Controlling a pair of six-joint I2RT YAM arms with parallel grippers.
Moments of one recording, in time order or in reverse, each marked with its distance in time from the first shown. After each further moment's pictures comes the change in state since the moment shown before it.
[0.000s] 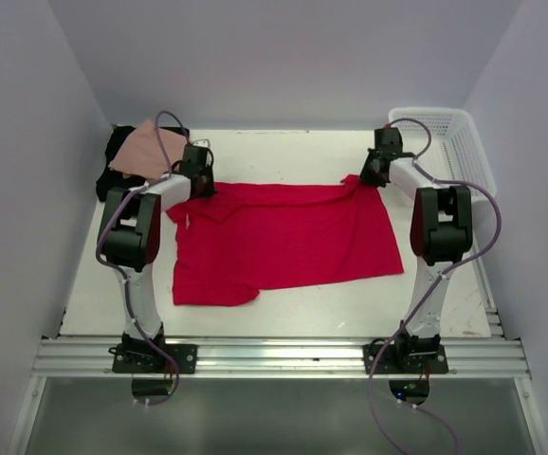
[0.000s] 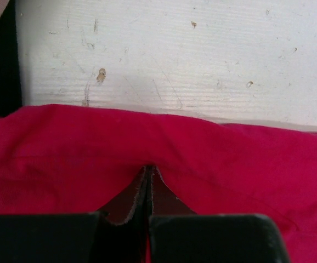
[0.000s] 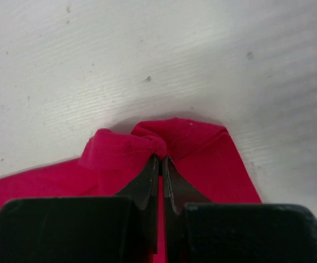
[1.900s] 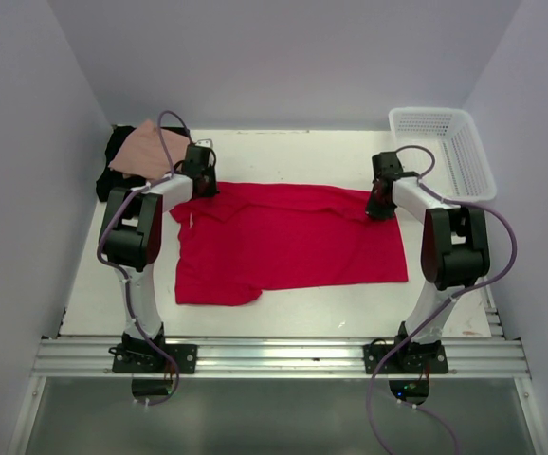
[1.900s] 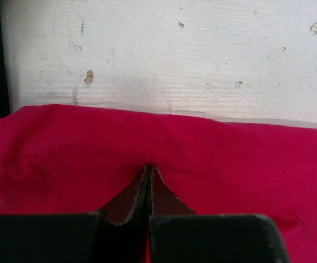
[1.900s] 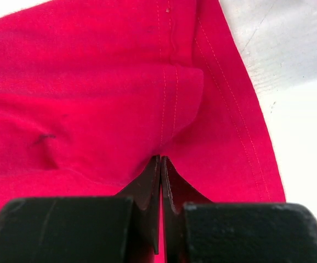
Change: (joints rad) left arm -0.014 0.006 0.005 0.006 0.000 0.000; right arm 0.040 -0.261 -0.308 -0.202 0.174 0.029
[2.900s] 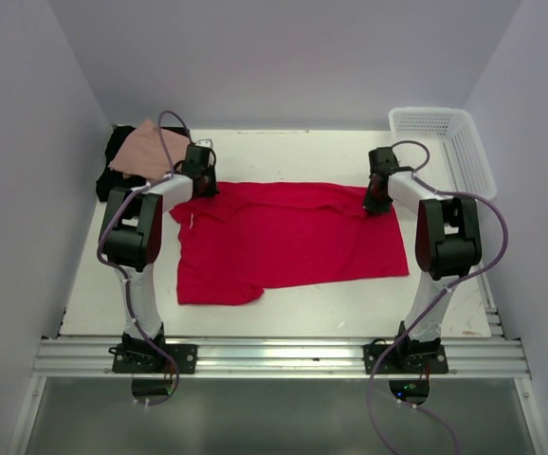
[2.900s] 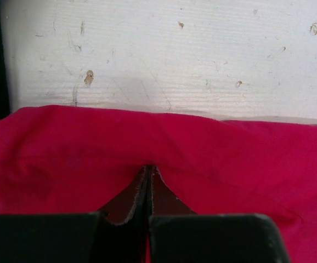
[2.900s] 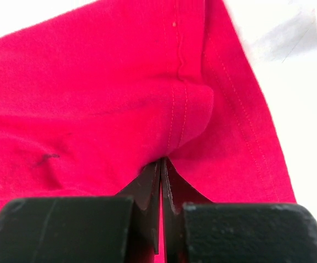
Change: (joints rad) left arm 0.000 0.000 0.000 0.000 0.001 0.000; right arm 0.002 0.095 0.076 0.023 0.000 -0.003
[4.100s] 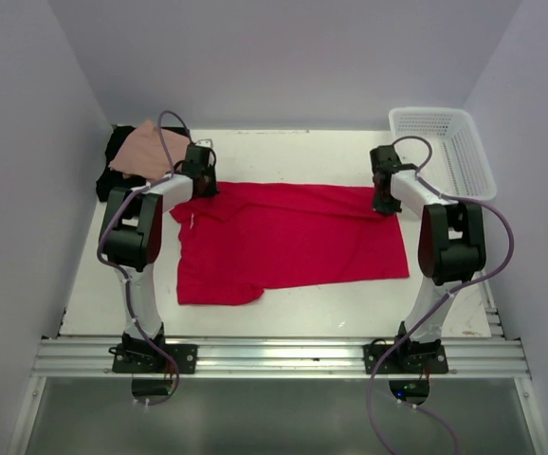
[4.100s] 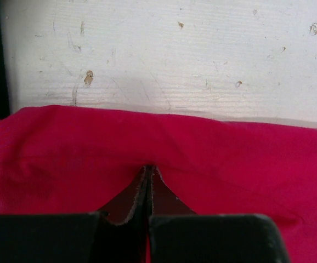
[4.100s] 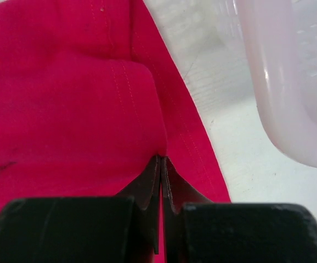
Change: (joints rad) left arm 0.000 0.001 0.000 0.000 0.000 0.000; right arm 0.003 -0.053 0.005 -0.095 0.193 -0.115
